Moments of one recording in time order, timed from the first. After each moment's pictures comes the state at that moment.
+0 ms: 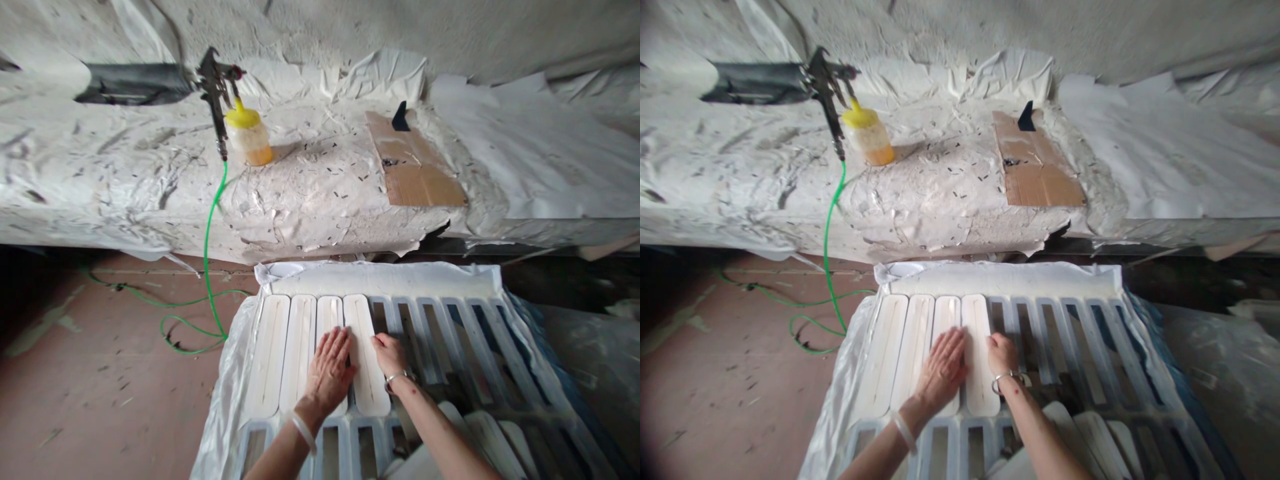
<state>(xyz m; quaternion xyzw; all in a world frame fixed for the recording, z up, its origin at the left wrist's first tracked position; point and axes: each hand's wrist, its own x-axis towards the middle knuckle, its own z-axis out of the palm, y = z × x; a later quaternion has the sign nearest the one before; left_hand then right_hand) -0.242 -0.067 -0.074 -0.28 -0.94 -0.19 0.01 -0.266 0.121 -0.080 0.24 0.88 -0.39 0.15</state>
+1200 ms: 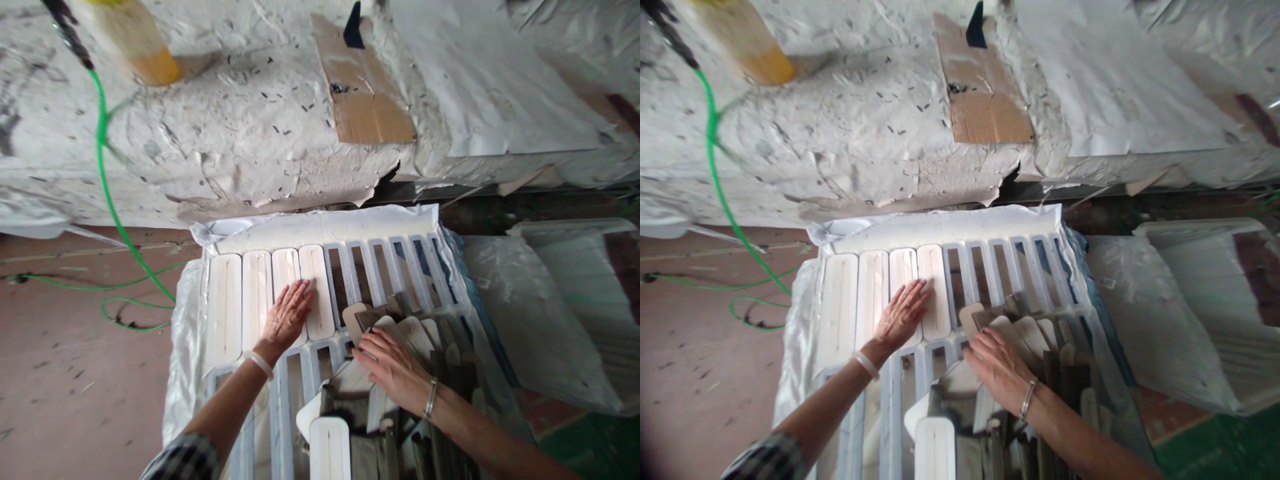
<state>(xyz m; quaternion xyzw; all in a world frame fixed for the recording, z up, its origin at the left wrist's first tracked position) -0.238 -0.073 -0.081 -0.37 -0.92 -0.13 0.02 -0.122 0.195 0.024 -0.25 0.93 -0.21 0.19</state>
